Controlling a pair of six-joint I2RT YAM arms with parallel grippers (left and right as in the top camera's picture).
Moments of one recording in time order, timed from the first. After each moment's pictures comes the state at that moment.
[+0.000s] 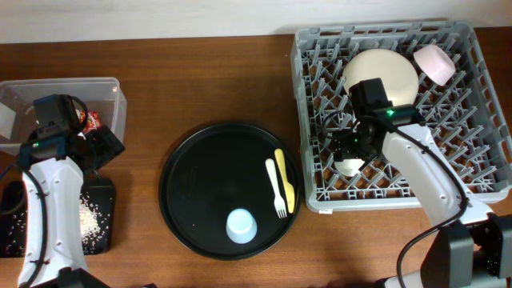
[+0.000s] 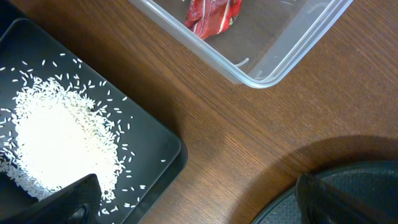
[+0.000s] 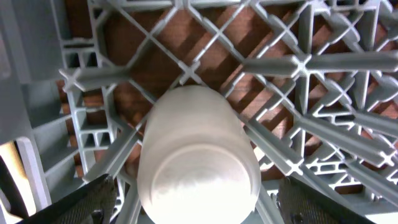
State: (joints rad) left arm 0.32 1.48 1.24 -0.92 -0.14 -0.34; right arm 0.15 1.62 1.24 -0.98 0.11 0.18
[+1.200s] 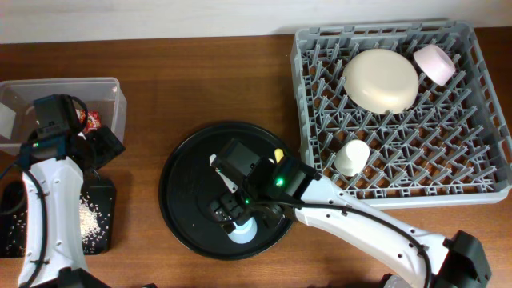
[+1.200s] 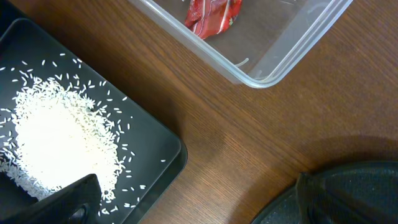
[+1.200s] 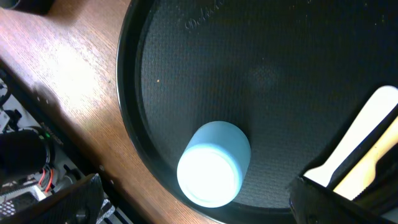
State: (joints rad) left arm 0.32 1.48 1.24 -0.92 -0.14 -0.34; right arm 0.93 1.62 1.39 -0.93 -0.14 0.27
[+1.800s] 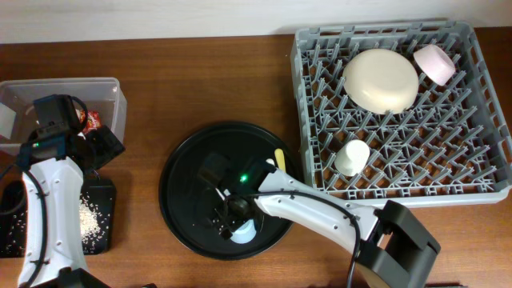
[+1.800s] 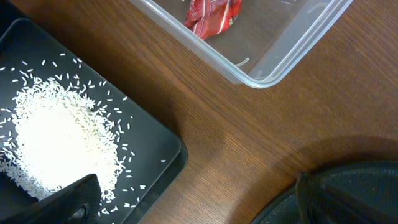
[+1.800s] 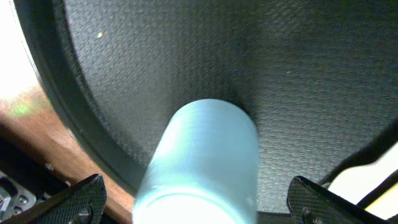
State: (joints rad) left arm 0.32 1.48 1.24 -0.92 -0.14 -0.34; right arm 0.96 1.85 1.39 -0.96 -0.15 0.29
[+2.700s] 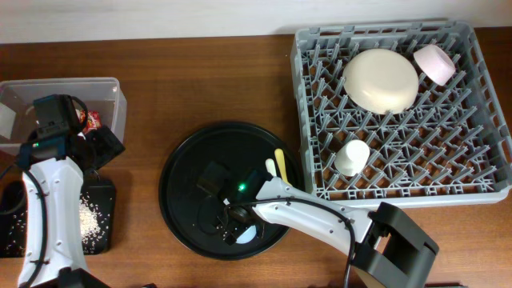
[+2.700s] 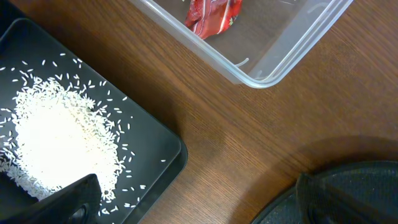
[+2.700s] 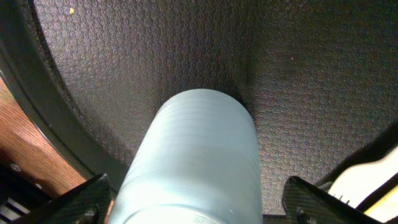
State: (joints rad) left arm 0.32 1.48 1.24 -0.92 -0.14 -0.34; right arm 0.99 1.85 1.33 -0.92 -0.09 0.29
